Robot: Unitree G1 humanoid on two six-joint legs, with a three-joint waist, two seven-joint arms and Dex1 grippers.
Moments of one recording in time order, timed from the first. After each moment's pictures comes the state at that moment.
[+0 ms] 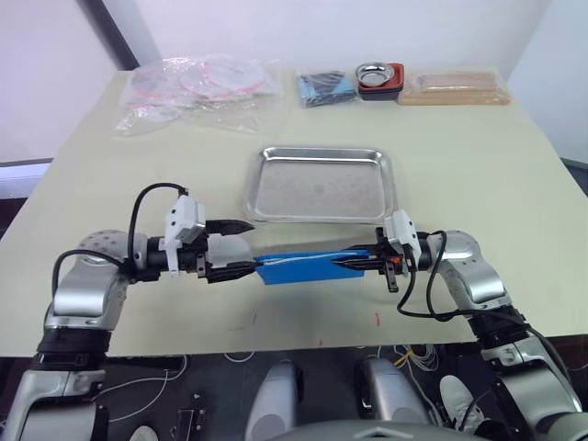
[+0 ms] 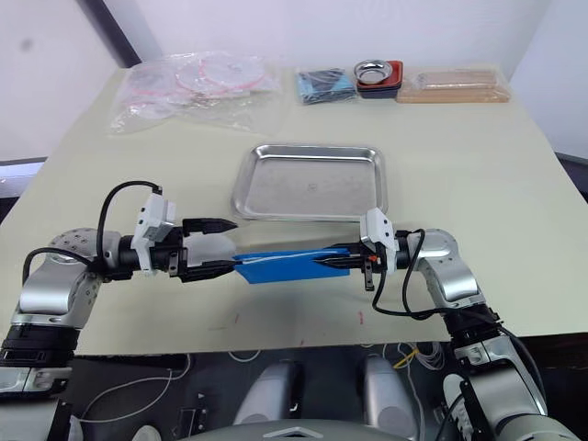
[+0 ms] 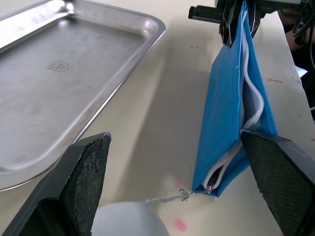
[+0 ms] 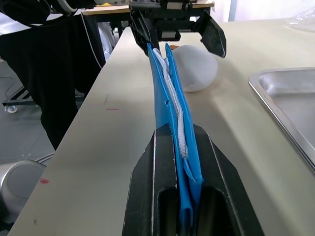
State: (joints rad) left arm -0.28 0.81 0.07 0.06 -0.46 0.27 -1.33; right arm -0.46 -0.35 0.21 0.17 0.34 0.06 1.34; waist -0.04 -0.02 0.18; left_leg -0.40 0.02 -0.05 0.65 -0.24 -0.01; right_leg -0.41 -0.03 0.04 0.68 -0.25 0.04
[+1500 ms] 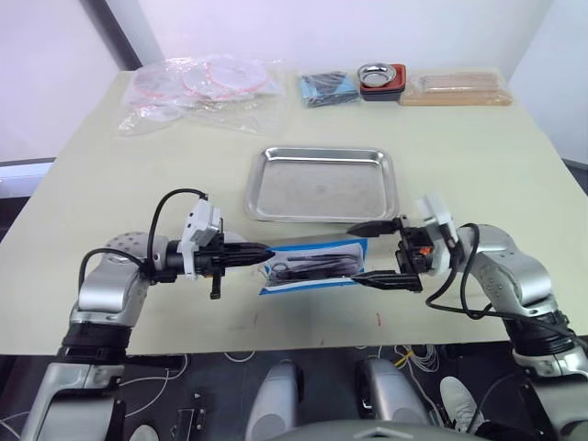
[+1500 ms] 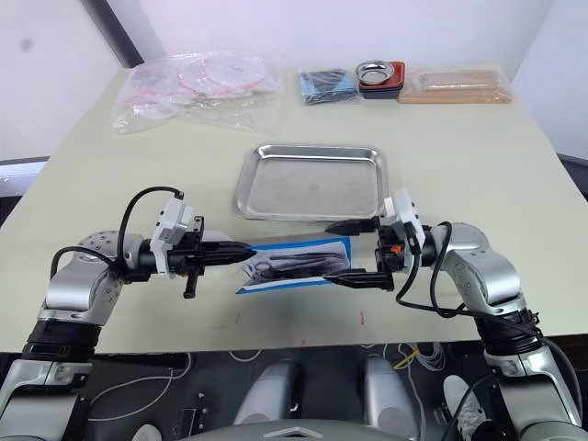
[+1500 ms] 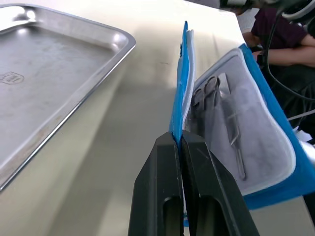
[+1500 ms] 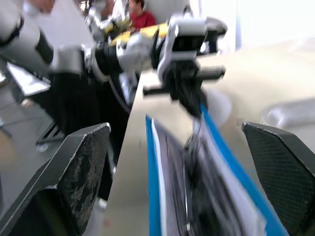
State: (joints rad) left arm -0.34 0.75 0.02 0.12 -0.49 0.27 -1.42; right arm -0.42 -0.46 0.08 -0.16 0.64 0.48 1.23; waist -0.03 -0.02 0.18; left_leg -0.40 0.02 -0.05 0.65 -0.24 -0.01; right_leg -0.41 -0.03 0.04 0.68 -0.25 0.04
